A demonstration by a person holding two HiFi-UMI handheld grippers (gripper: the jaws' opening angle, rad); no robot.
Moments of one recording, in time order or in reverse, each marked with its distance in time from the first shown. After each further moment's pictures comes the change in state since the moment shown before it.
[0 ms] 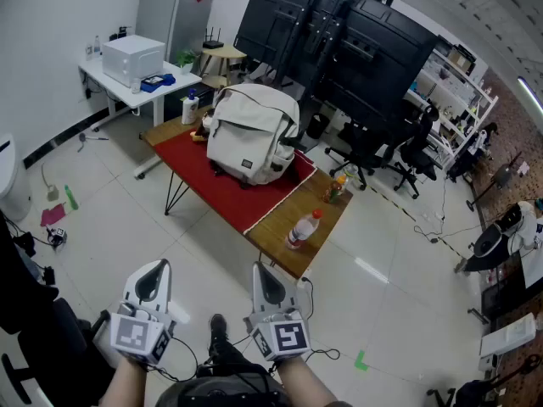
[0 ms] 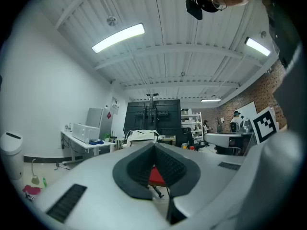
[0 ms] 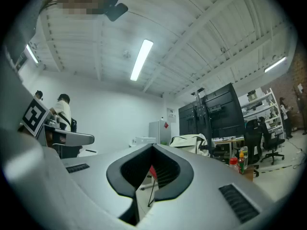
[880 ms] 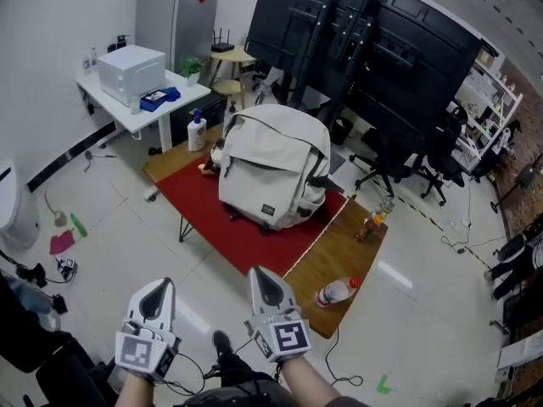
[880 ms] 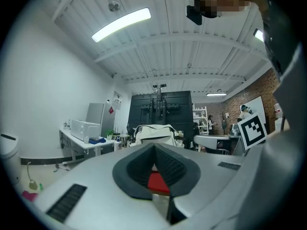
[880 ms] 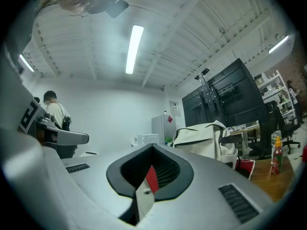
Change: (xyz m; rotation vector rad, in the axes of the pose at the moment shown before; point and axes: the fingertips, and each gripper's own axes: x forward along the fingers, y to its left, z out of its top) left arm 0.220 0.127 -0.038 0.000 0.071 0.026; right arm 0.269 -0.082 -0.080 0.071 0.047 0.075
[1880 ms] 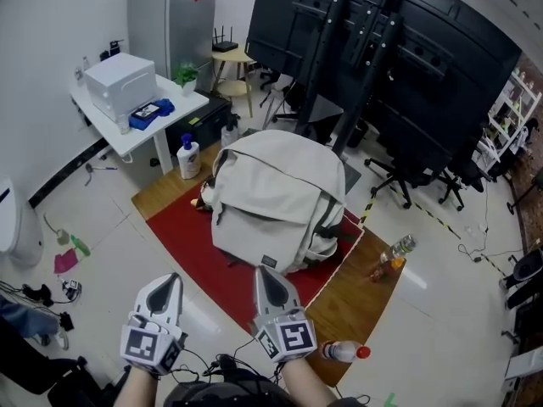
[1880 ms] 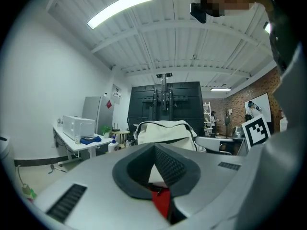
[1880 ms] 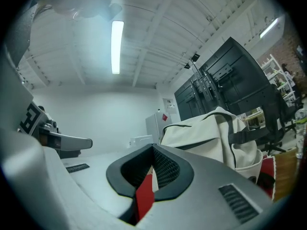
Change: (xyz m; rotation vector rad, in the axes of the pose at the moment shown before) left arm 0.241 0.051 0.002 -0.016 0.079 0.011; right arm 0.181 -0.152 -0.021 0.122 -0.008 -0.011
